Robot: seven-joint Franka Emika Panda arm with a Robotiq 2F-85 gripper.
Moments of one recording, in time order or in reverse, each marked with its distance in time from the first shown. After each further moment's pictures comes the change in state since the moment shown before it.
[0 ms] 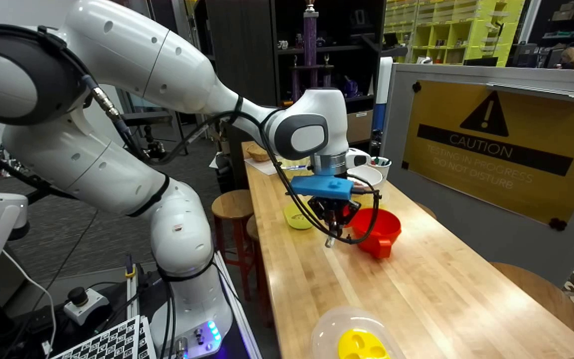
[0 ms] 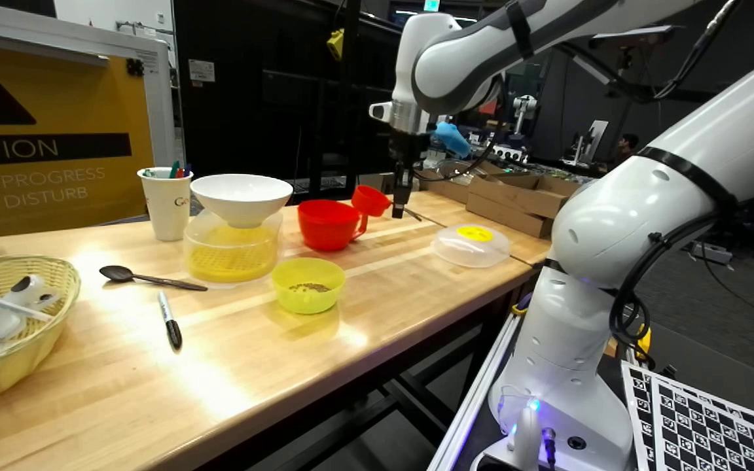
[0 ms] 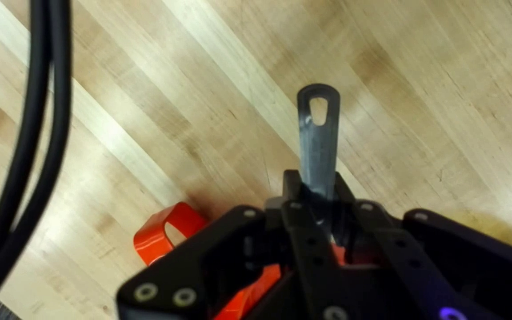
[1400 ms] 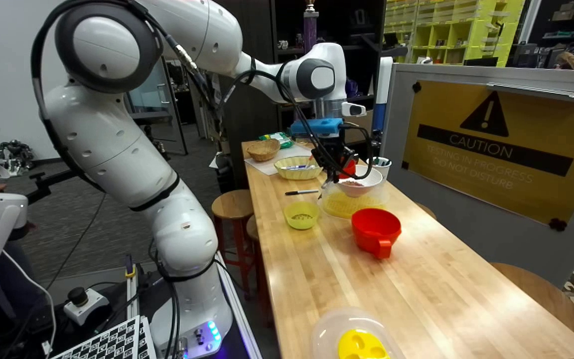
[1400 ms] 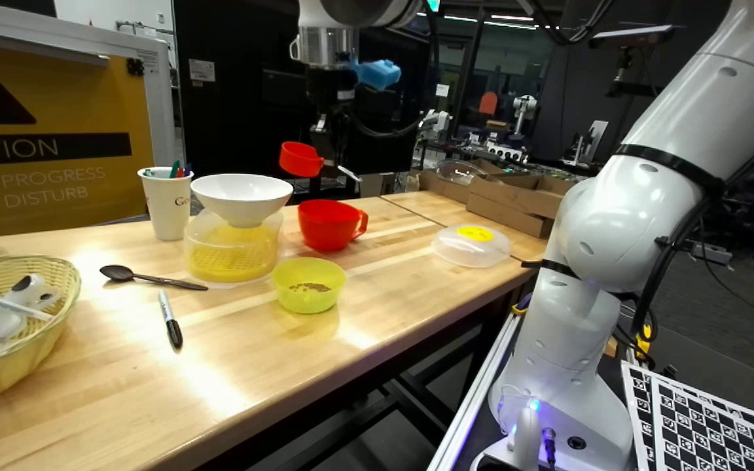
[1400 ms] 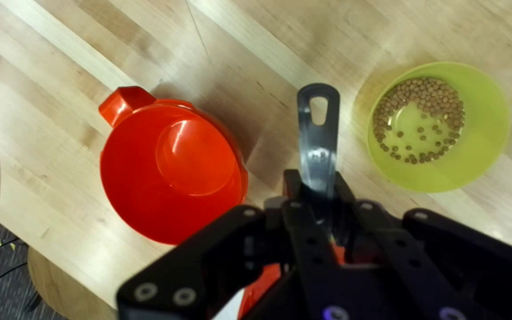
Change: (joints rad) arm 0.134 0.256 0.223 0.433 0.104 -0.297 0.433
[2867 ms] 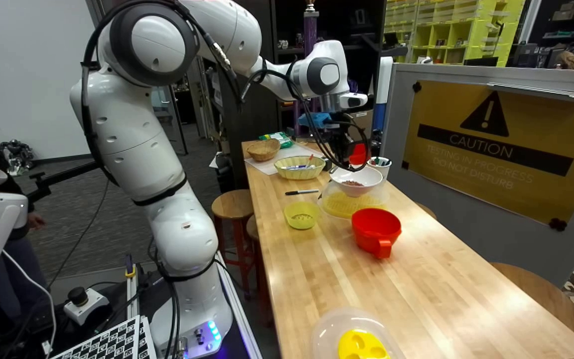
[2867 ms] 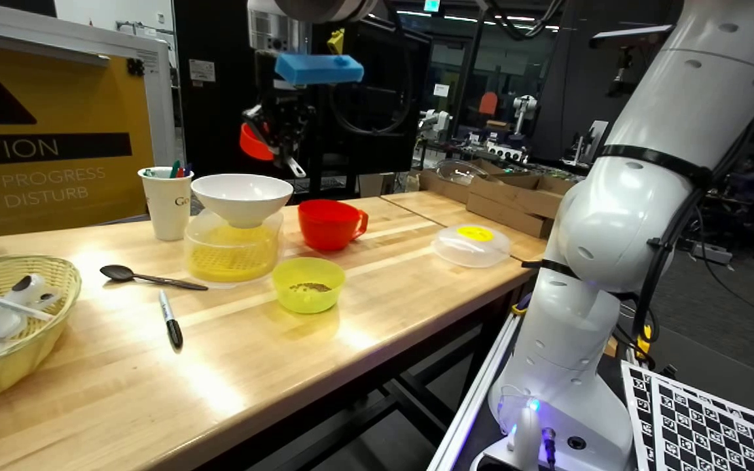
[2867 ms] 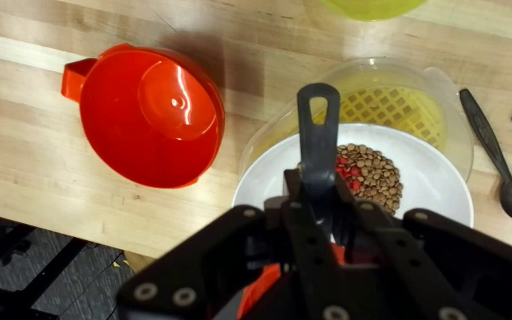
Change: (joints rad) arm -0.002 0.157 0.074 0.148 -0.033 0.118 0.560
